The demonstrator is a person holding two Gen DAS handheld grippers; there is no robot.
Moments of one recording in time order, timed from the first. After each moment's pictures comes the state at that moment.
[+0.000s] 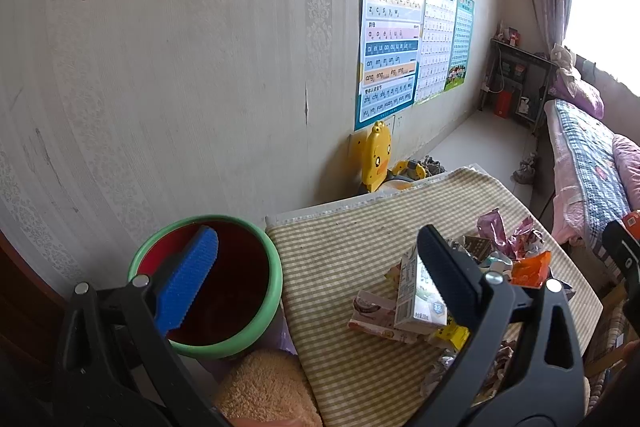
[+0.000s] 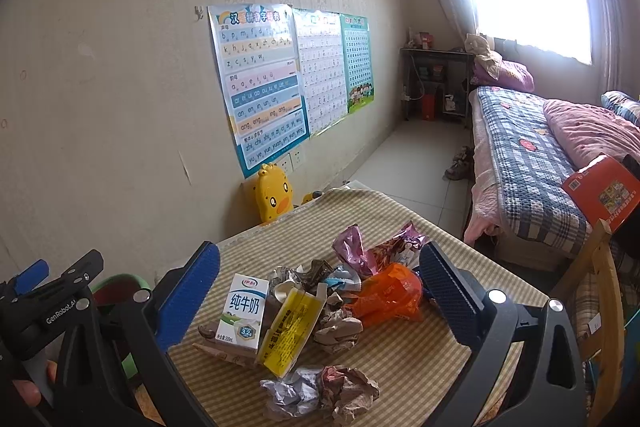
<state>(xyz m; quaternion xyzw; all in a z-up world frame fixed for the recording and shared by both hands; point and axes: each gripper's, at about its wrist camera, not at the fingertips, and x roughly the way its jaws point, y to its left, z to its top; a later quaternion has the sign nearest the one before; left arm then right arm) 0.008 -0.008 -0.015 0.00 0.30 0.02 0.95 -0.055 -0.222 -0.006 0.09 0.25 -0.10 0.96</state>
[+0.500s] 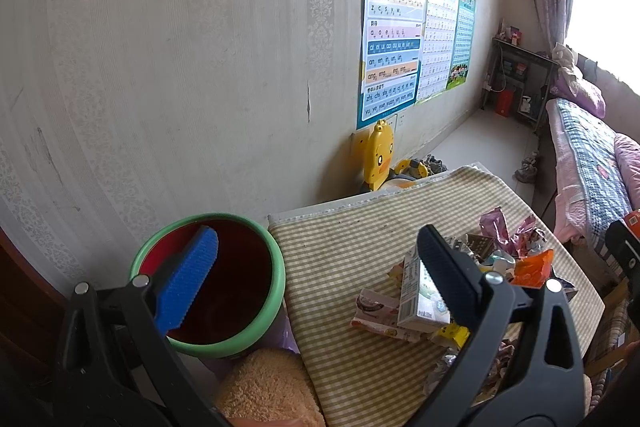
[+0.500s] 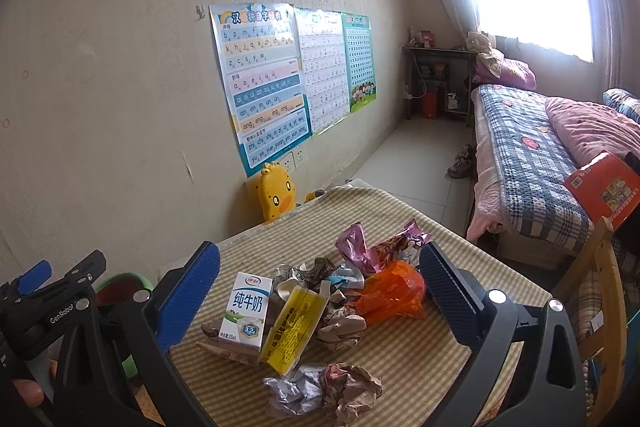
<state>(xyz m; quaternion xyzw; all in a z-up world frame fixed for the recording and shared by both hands) 0.008 -0.007 -0.016 0.00 0.30 0.02 0.95 -0.055 -0.217 -0.007 0.09 0.25 -0.10 0.96</state>
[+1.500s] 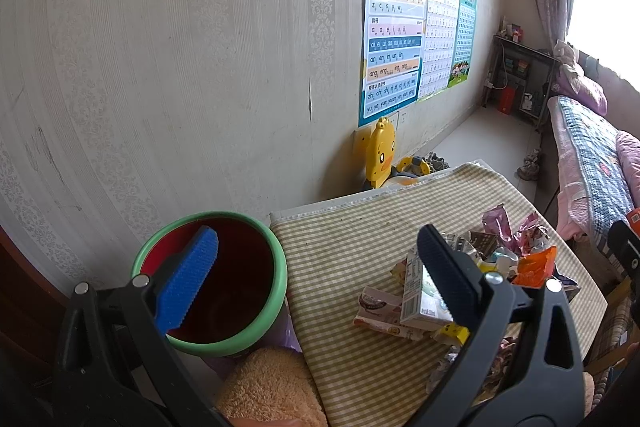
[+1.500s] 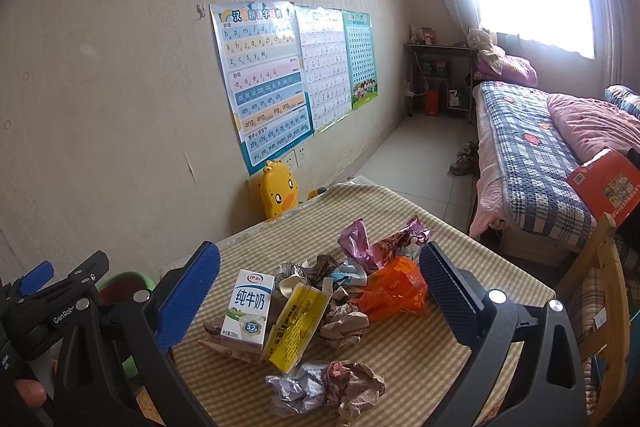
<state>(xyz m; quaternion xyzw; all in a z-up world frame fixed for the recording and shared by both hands) 0.010 -0.004 -0.019 0.00 0.30 0.02 0.95 -0.054 -0.215 -0.009 0.10 0.26 -0.10 0.96</state>
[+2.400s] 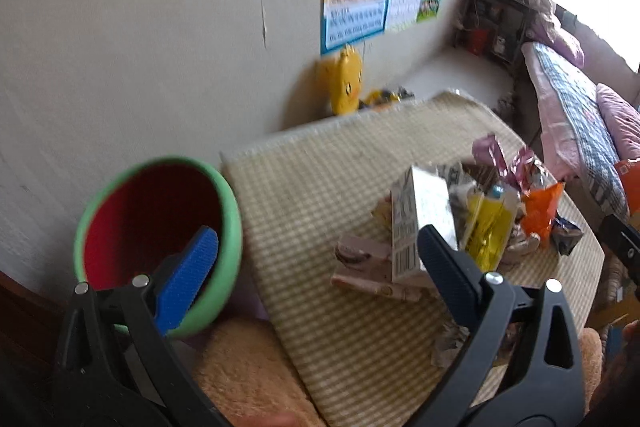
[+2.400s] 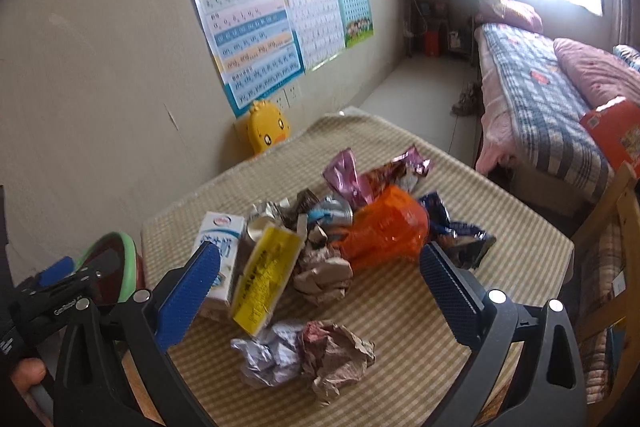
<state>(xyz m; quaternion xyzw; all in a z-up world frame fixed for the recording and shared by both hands) 0.052 -0.017 -0.093 0.02 0.42 -0.05 0.91 -0.032 -0.250 -0.076 0.14 0.36 -0.08 0.92</state>
